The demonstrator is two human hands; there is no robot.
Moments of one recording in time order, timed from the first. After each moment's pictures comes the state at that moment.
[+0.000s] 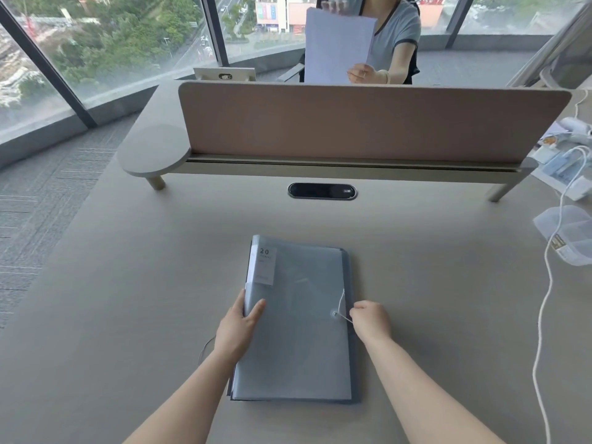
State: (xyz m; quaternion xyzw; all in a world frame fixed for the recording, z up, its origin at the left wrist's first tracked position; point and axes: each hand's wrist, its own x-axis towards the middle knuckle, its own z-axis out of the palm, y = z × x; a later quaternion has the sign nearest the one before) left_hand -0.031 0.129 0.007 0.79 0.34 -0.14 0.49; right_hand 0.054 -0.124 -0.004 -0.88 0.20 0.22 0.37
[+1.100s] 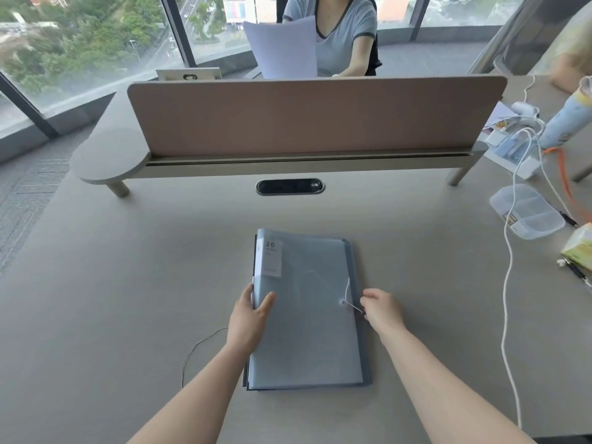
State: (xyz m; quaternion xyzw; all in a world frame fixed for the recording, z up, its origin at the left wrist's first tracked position) left_hand -0.005 0.055 0.013 0.78 0.32 -0.13 0.52; right_hand 0.059 -0.206 -0.002 -0.81 0.28 0.20 0.48
